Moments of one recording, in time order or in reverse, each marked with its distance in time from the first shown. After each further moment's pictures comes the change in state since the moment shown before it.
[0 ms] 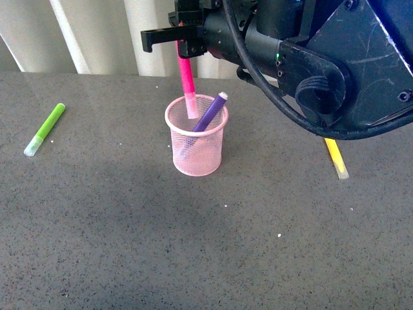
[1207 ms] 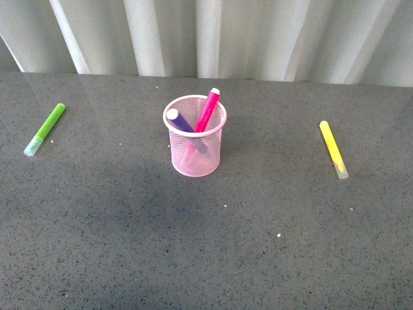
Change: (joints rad) left arm 0.000 0.000 0.000 0.000 0.000 0.000; right arm -0.272 -0.637 -0.404 0.004 0.065 -0.092
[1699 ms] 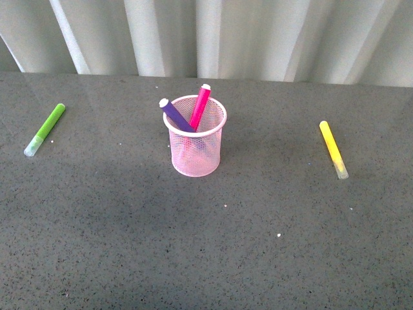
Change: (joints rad) left arm 0.000 0.000 0.000 0.000 0.000 0.000; right arm -0.225 -0.672 -0.528 -0.193 -0.055 -0.013
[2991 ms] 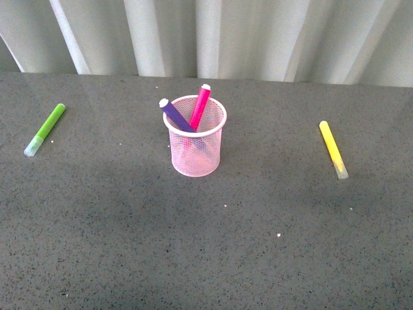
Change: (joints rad) left arm 0.000 0.000 0.000 0.000 0.000 0.000; right arm 0.009 -0.611 -0.202 -0.469 0.195 0.001
